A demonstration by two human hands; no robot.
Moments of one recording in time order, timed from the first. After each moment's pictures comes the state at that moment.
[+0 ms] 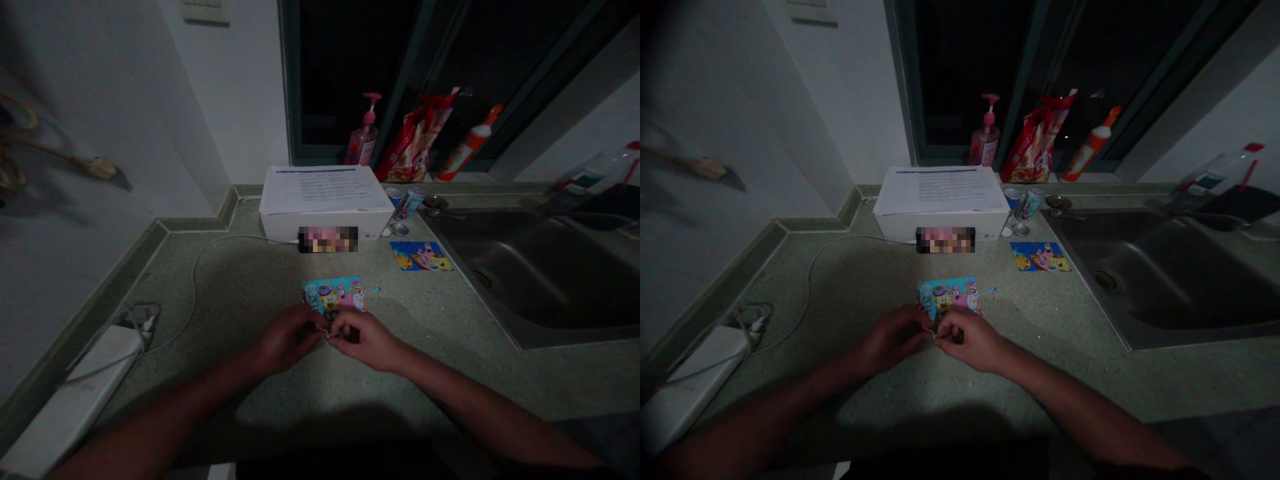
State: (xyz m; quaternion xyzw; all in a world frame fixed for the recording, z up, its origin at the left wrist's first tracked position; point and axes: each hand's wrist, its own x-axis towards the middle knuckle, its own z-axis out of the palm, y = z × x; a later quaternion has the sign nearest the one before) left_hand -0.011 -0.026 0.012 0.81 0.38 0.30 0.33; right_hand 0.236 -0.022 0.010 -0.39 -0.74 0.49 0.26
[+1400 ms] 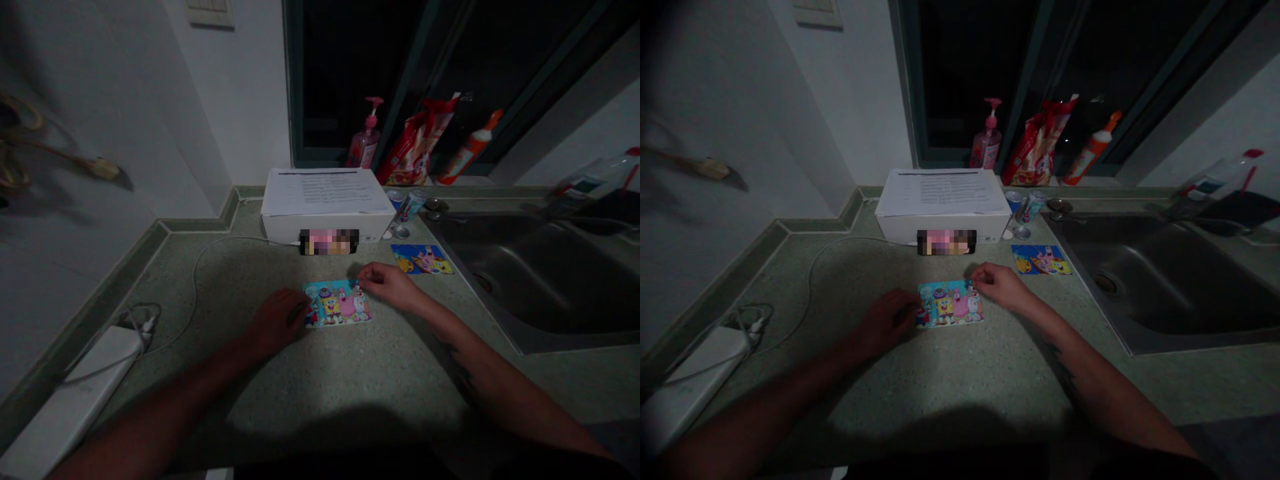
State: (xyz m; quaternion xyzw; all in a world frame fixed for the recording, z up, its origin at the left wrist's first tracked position) left_hand -0.027 -0.001 0.012 0.83 0.44 0.30 0.18; right_hand 0.297 0.076 0.022 -0.49 -0.72 0.40 0.28
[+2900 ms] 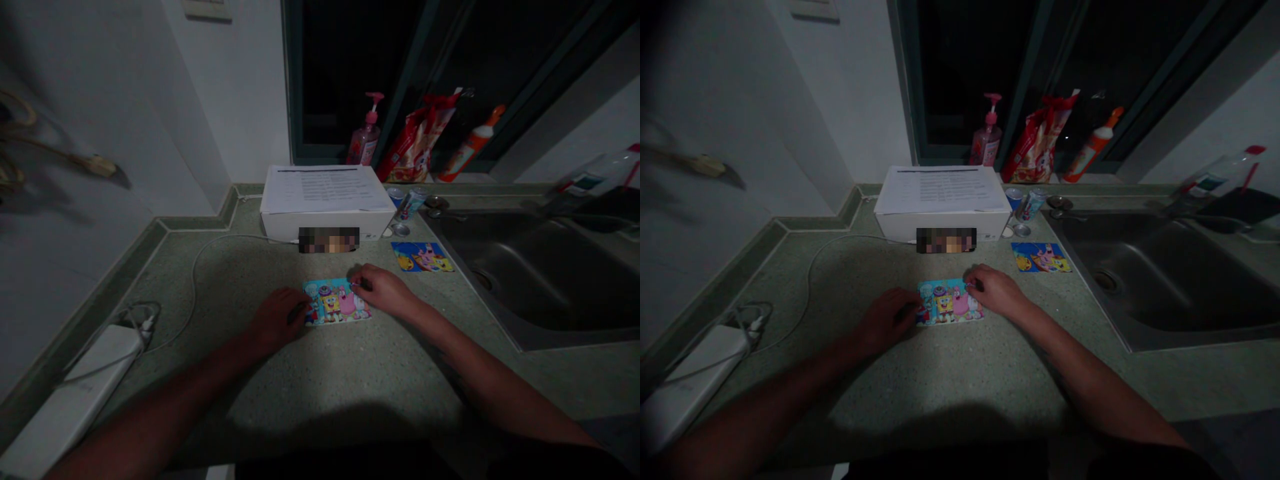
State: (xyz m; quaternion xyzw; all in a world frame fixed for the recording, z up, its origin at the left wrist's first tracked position) left_hand -0.026 -0.003 0.018 0.83 0.46 0.27 0.19; right_hand 0.284 0.066 0.018 -0.49 -0.83 0.22 0.16
